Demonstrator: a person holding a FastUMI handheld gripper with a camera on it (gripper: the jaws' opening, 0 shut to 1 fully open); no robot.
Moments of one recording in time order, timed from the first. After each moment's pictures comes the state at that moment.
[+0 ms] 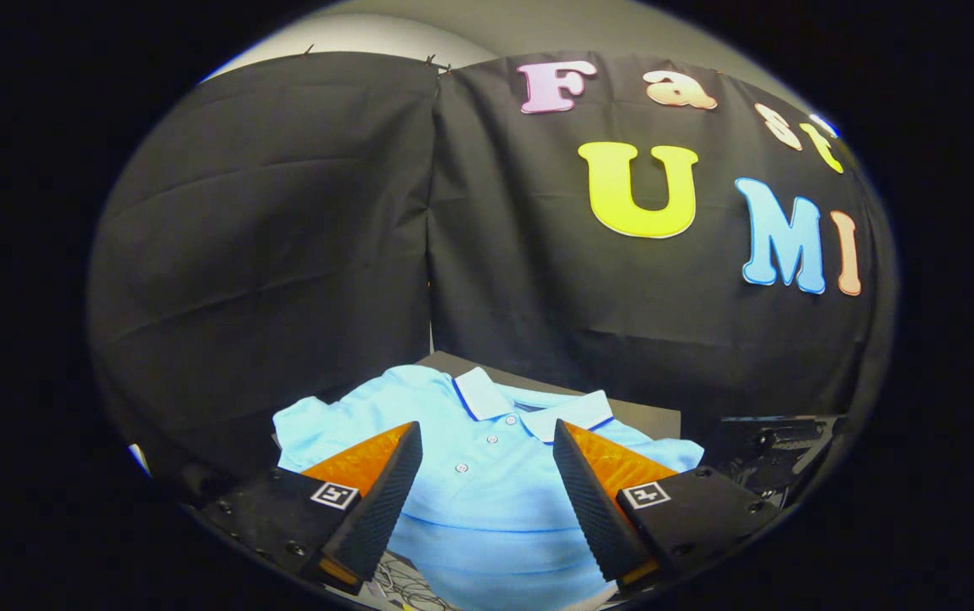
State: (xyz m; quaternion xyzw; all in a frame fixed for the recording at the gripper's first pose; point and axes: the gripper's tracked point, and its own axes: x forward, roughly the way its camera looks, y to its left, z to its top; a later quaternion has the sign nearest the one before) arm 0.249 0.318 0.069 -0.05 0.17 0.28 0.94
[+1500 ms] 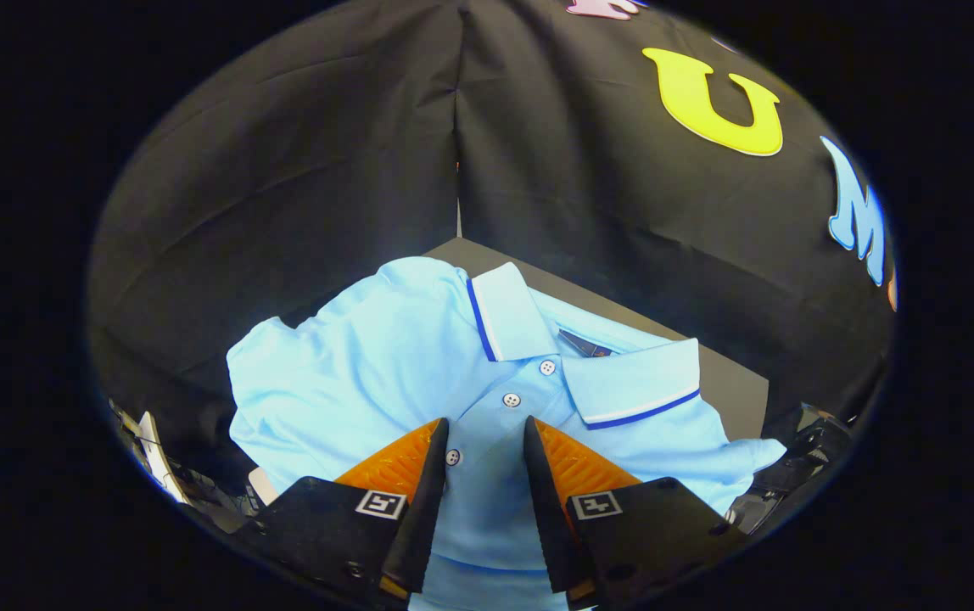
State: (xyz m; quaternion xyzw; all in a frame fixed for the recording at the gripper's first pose) arm 0.288 0.345 -0.014 -0.12 0.34 0.32 0.87
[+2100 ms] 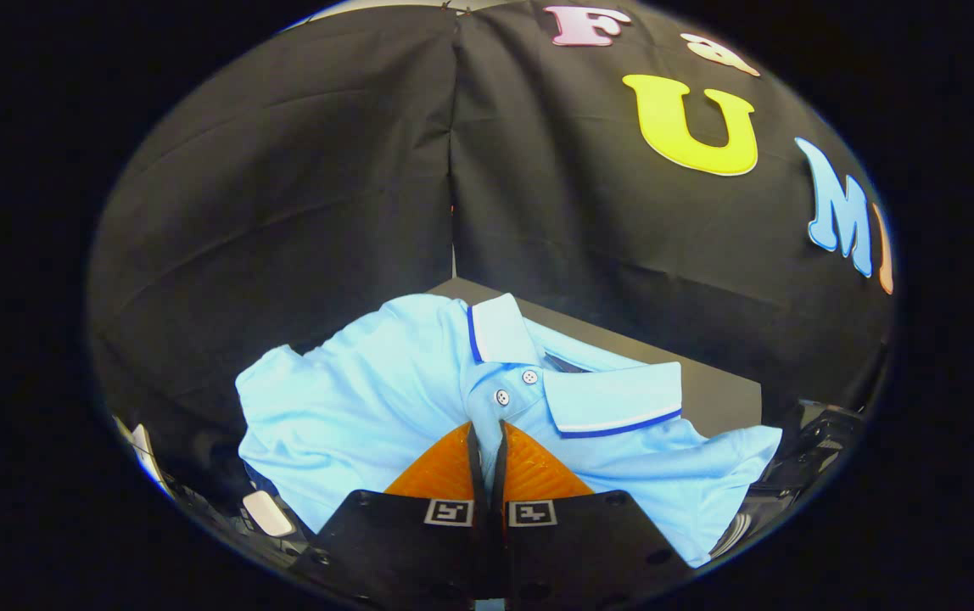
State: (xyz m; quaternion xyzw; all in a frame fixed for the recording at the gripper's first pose) arm 0.288 0.350 0.002 -0.06 0.26 0.32 0.91
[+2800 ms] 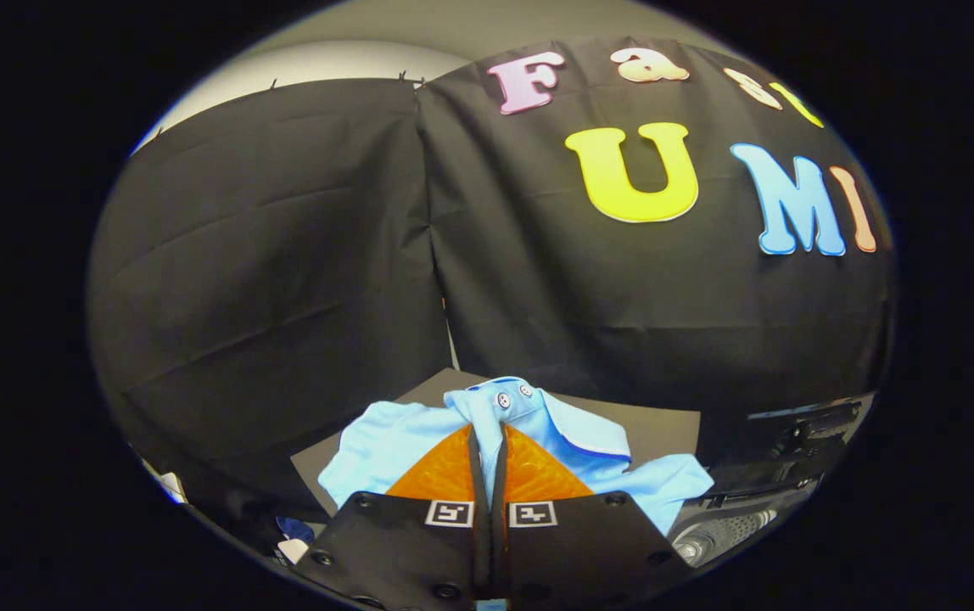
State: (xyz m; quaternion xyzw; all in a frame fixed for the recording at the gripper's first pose) arm 0.279 0.289 0.090 0.04 0.15 0.31 0.94
